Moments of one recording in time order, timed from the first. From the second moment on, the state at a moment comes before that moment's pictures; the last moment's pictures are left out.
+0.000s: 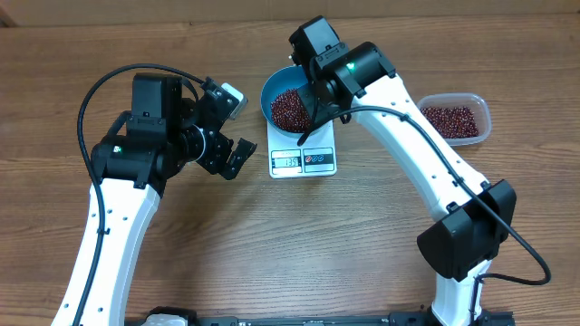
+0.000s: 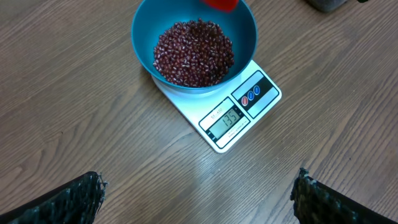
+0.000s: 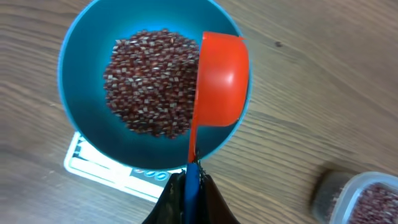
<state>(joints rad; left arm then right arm) -0.13 1.35 1.30 -0.89 0.38 0.40 0.55 2.02 2.04 -1.19 0.17 0.04</state>
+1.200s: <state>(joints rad) -0.13 1.35 1.30 -0.89 0.38 0.40 0.04 1.82 2.04 -1.37 -0.25 0.04</state>
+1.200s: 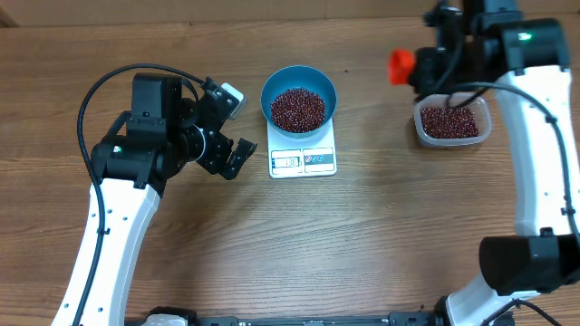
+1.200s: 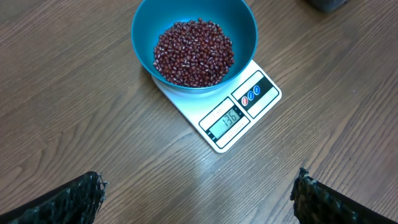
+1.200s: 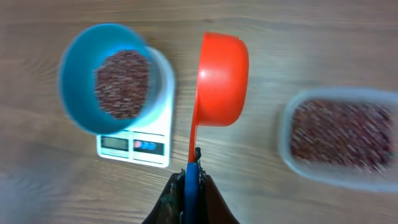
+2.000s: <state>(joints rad) -0.13 1.35 1.30 -0.89 0.38 0.40 -0.26 1.81 1.89 -1.38 -0.25 0.01</state>
